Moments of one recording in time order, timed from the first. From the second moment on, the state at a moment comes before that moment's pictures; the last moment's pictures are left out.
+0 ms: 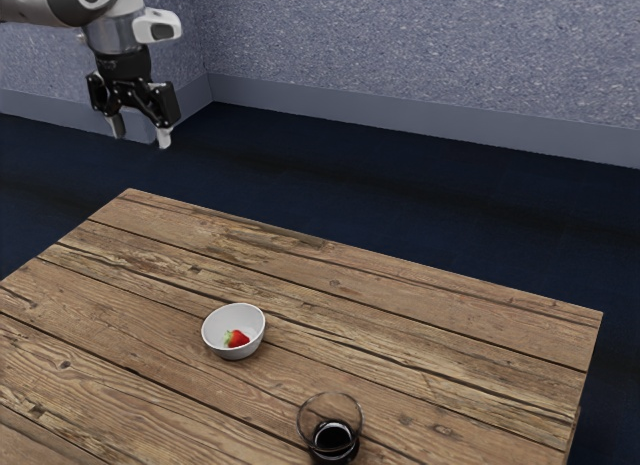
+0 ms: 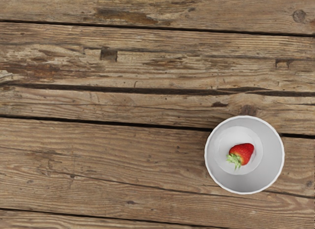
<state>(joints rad) -0.13 0.07 0.27 -1.48 0.04 1.52 0.07</state>
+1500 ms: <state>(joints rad) -0.21 -0.08 0.30 -2.24 0.06 2.14 0.25</state>
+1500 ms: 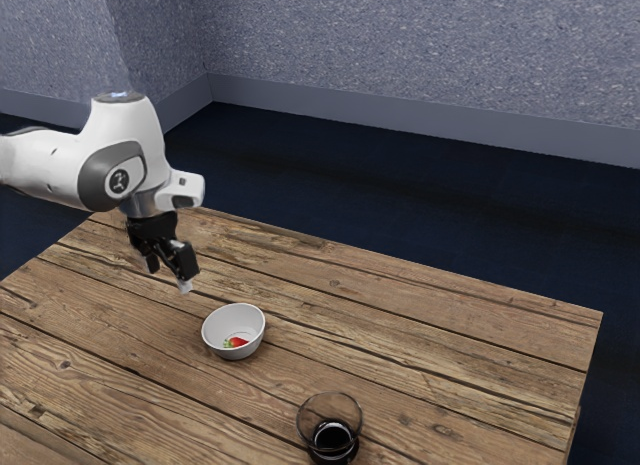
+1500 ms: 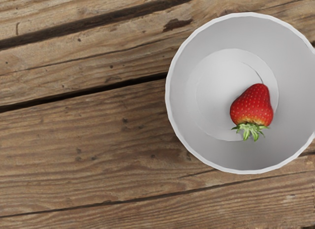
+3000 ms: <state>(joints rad) -0.34 0.19 0.30 -2.20 0.01 2.33 0.75</state>
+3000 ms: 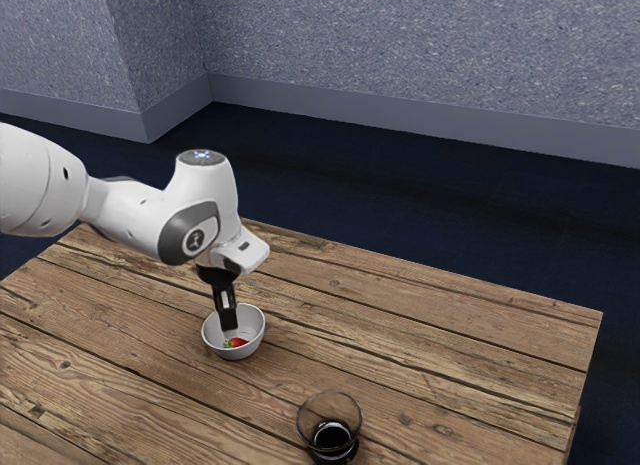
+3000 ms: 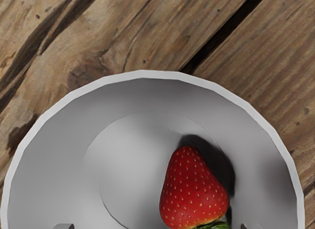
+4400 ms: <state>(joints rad) -0.35 0.28 0.29 -2.18 -0.04 2.40 0.78</state>
